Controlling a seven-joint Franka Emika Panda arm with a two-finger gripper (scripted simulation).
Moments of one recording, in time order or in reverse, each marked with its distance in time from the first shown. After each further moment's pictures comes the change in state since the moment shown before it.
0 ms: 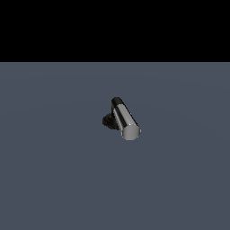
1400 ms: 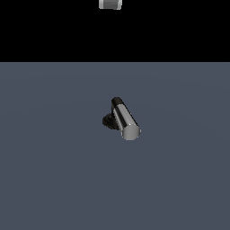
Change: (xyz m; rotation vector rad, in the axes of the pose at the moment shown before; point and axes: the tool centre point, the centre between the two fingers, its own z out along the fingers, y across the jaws) arm 0.030 0.007 0.150 -0.005 -0.030 -0.077
